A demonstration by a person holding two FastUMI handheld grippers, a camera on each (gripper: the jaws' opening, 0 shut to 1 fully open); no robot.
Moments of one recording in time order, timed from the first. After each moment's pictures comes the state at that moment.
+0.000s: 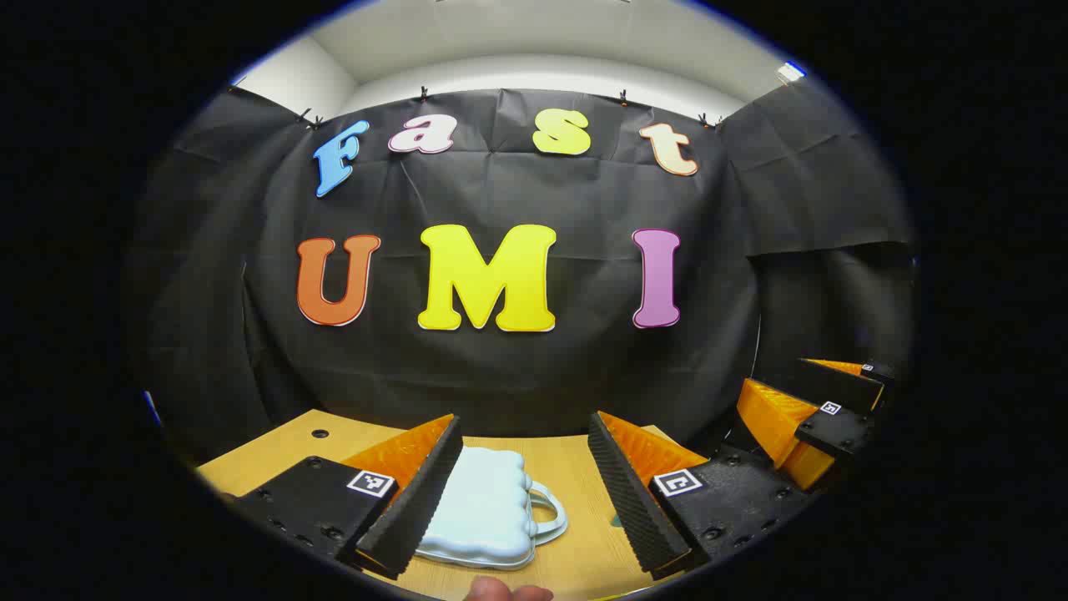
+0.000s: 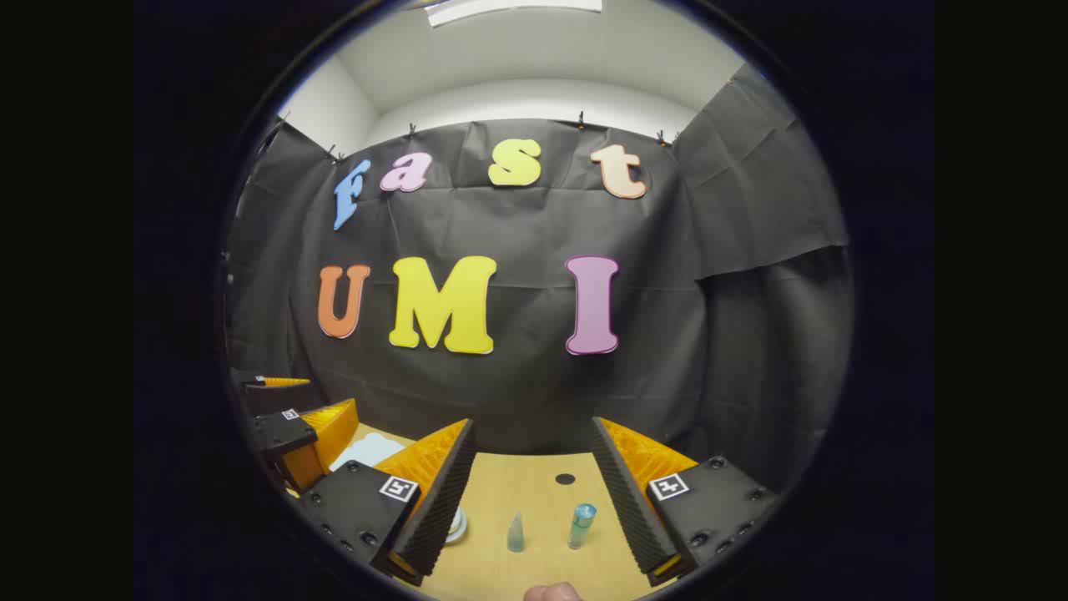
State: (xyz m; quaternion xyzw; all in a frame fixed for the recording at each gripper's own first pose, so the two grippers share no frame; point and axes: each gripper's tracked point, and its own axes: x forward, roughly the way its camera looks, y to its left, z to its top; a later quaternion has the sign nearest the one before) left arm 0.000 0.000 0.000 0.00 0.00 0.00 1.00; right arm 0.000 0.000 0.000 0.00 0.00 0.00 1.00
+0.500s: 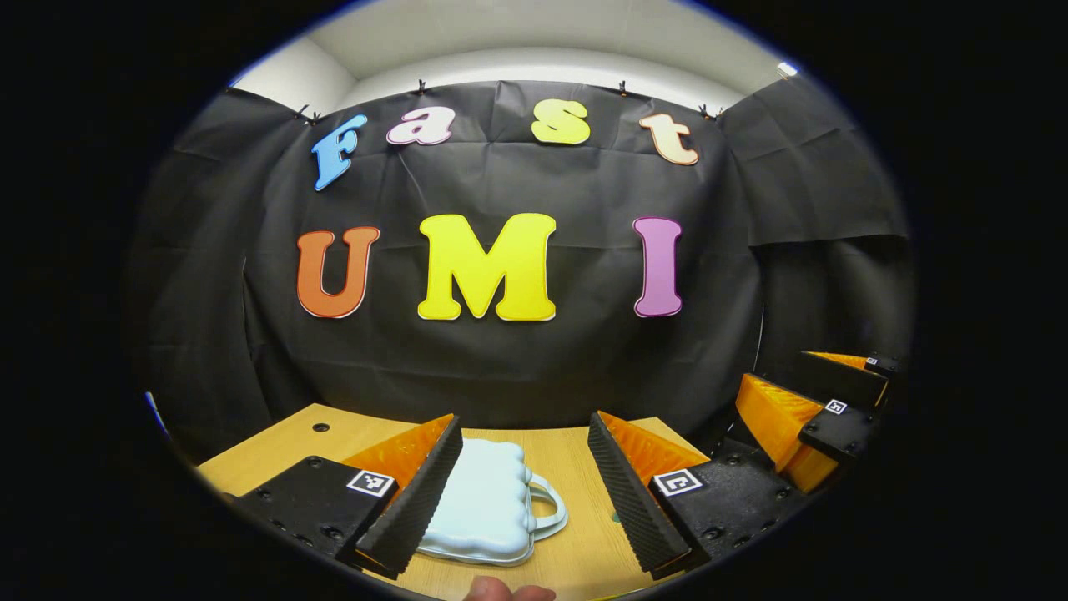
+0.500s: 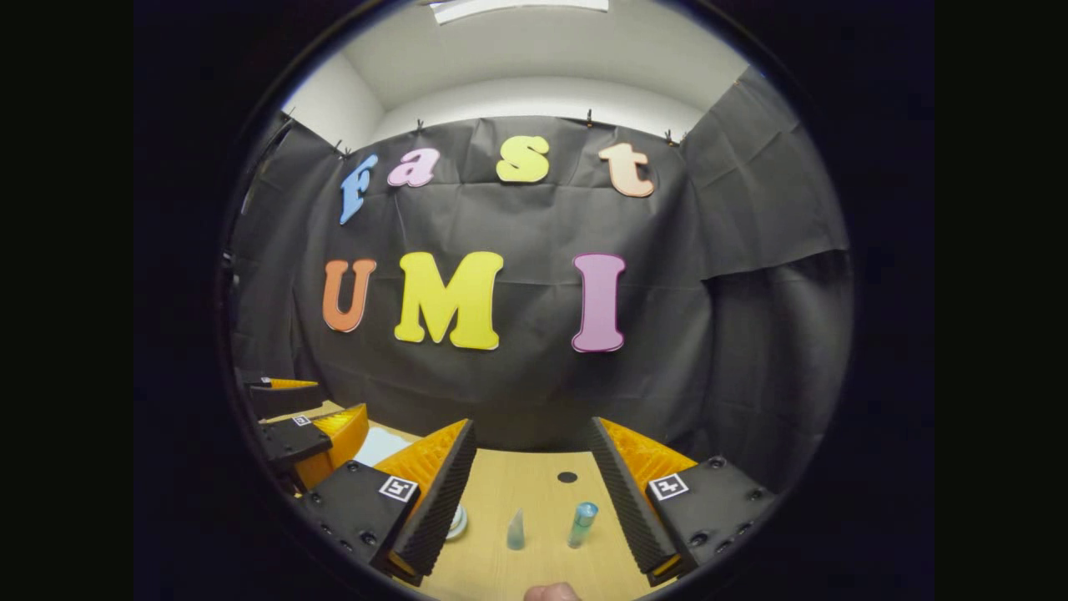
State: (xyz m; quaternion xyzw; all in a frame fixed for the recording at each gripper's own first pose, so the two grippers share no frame) left arm 0.004 -0.003 -0.012 0.00 0.02 0.00 1.00; right arm 0.002 0.003 -0.003 0.00 0.00 0.01 1.00
